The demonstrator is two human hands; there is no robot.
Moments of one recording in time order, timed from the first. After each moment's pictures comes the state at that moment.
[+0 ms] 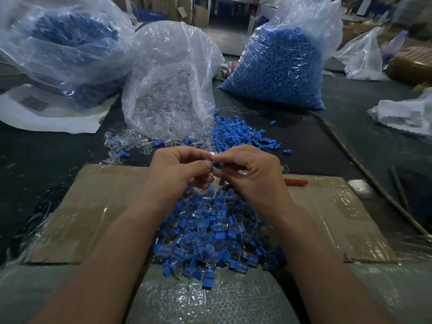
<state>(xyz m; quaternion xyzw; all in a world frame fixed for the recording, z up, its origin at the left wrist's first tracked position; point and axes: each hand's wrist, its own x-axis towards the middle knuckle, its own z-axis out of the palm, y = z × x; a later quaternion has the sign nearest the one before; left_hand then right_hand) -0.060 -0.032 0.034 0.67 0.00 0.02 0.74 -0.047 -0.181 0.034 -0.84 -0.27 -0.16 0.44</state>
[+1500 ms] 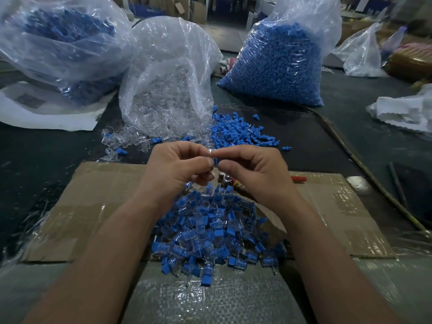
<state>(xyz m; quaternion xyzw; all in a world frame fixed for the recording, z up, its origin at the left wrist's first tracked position) -0.063 -0.032 0.037 0.67 -0.03 0.01 0.74 -0.051 -0.188 0.043 -0.79 -0.26 -0.03 0.56</state>
